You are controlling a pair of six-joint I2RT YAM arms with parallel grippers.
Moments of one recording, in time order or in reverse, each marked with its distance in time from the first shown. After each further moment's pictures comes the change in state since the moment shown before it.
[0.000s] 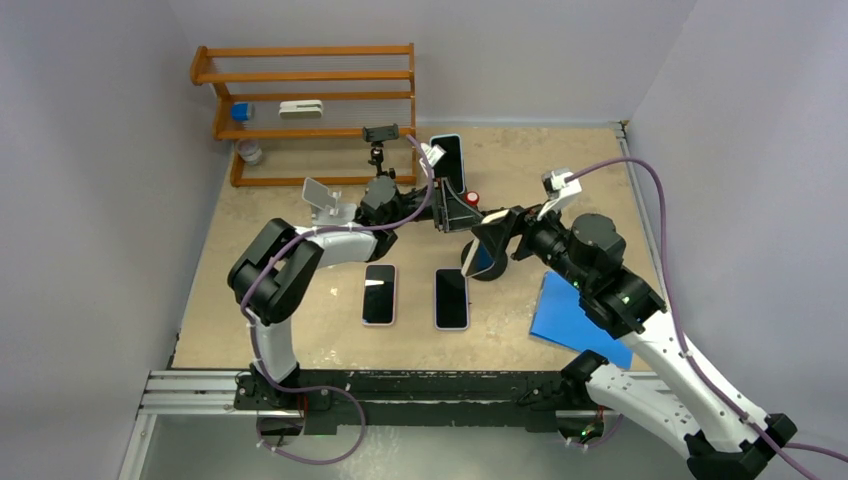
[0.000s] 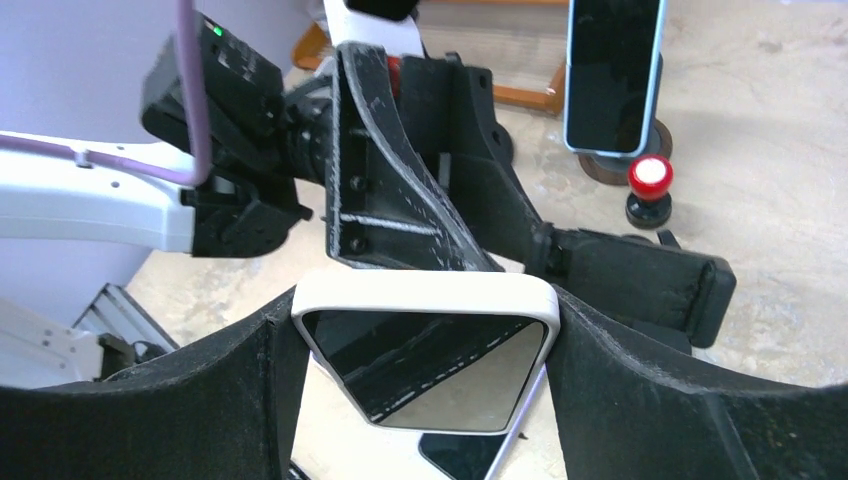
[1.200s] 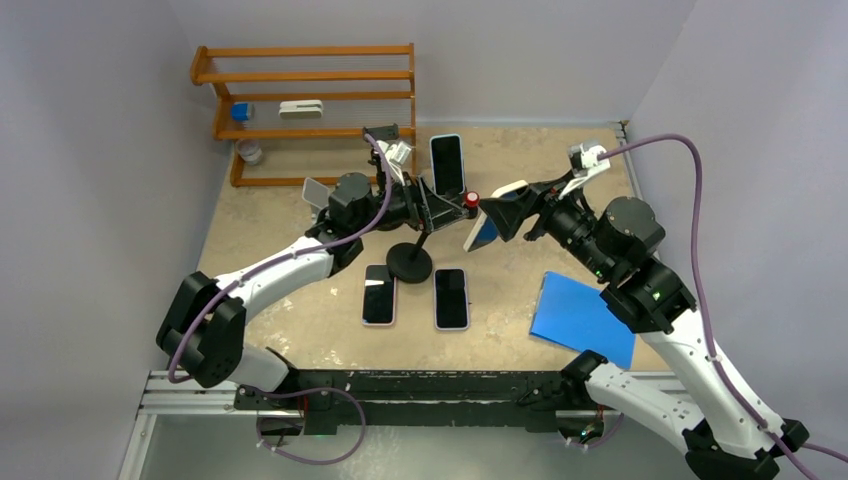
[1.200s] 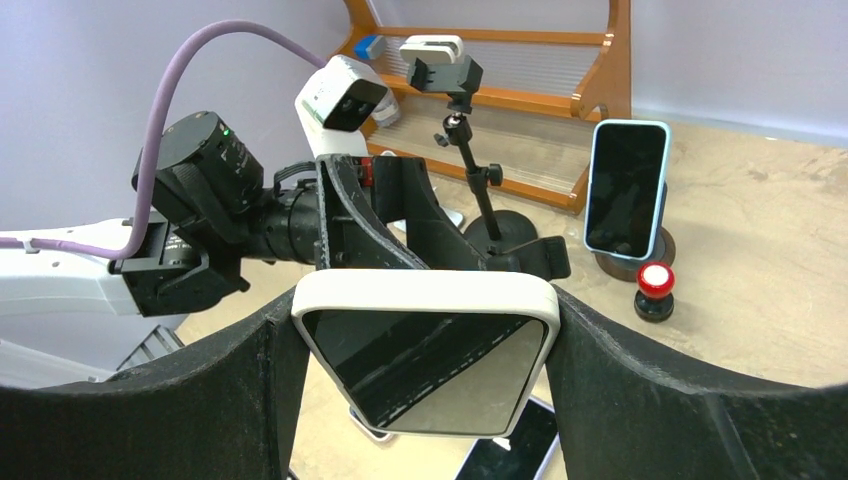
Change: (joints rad) left arm 0.016 -0.451 -0.123 -0.604 -0.315 0.290; right arm 0.000 0.051 0.285 -0.071 -0.023 -0.034
